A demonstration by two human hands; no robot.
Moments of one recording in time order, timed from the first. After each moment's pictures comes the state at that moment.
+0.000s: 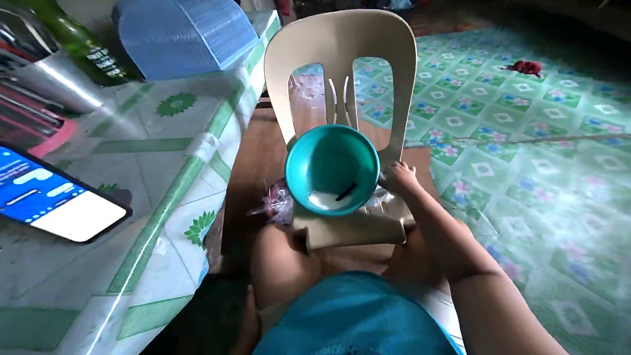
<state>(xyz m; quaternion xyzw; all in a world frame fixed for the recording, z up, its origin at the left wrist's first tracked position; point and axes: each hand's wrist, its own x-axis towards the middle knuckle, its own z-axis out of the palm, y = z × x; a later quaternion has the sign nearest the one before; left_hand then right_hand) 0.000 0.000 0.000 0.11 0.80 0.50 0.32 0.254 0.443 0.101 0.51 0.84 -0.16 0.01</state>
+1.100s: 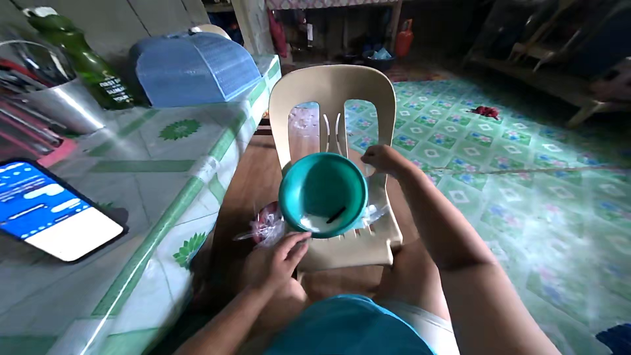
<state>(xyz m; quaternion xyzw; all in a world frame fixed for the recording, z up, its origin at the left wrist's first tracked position) 0.012 0.159 0.115 0.65 0.58 0.46 0.17 0.238 0.463 0.248 0.42 0.85 -0.30 -0.14</state>
